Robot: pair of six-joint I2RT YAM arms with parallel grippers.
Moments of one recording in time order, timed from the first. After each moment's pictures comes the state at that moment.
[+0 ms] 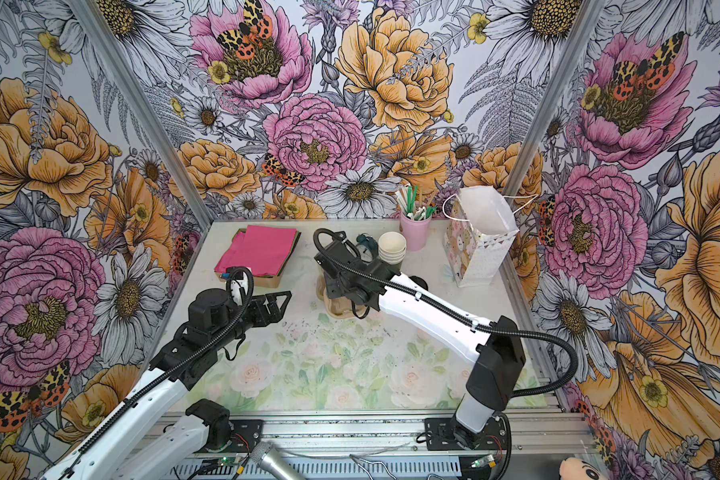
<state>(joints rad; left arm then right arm) -0.39 0.75 0.62 -0.29 0.11 -0.54 0.89 1.59 1.51 -0.82 0.33 0.51</state>
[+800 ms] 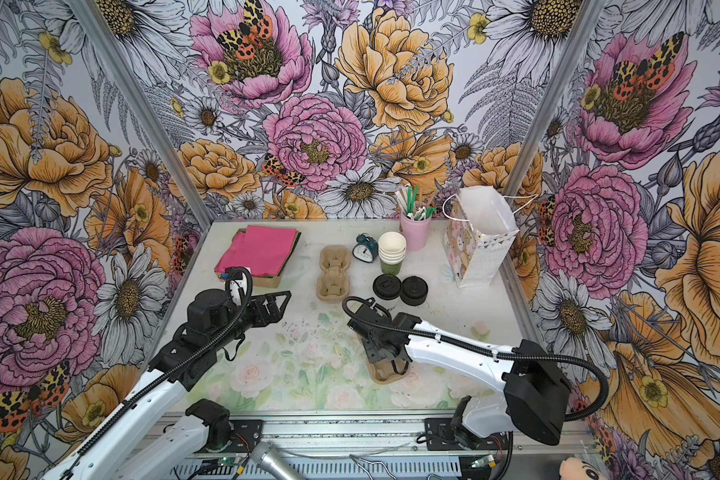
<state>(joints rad) -0.39 0.74 0.62 -0.29 0.11 -0.54 0.94 1.39 0.90 -0.81 0.24 0.55</state>
